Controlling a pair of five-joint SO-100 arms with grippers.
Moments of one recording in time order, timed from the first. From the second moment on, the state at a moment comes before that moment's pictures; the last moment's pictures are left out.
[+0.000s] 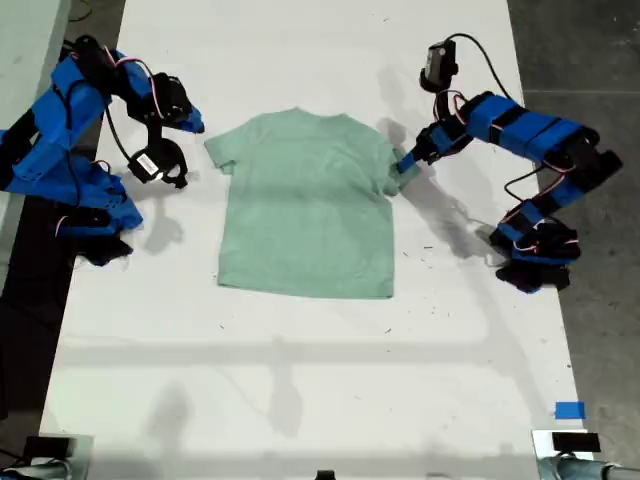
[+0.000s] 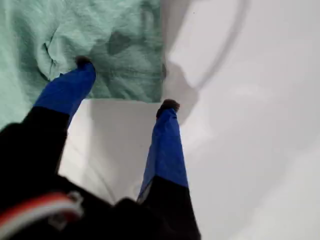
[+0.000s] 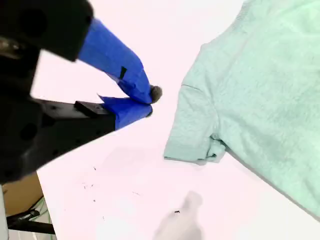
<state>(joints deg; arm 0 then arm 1) -42.7 121.0 96.5 92.1 32.3 50.5 99.0 120.2 49.7 -68.8</state>
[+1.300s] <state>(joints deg) -42.7 122.1 100.0 92.1 32.3 40.5 78.2 70.9 80.9 -56.5</state>
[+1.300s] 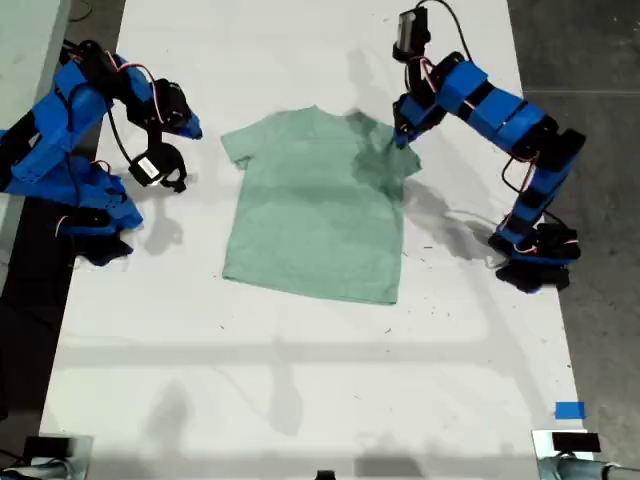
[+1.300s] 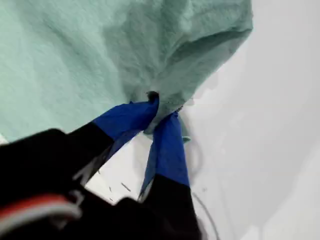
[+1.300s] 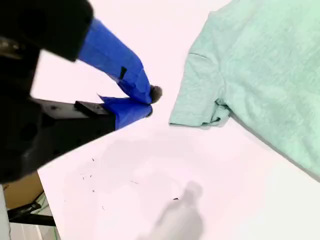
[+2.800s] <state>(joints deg) -42.7 120.3 104.6 86.7 32.1 22.6 73.9 56.2 74.2 -40.9</state>
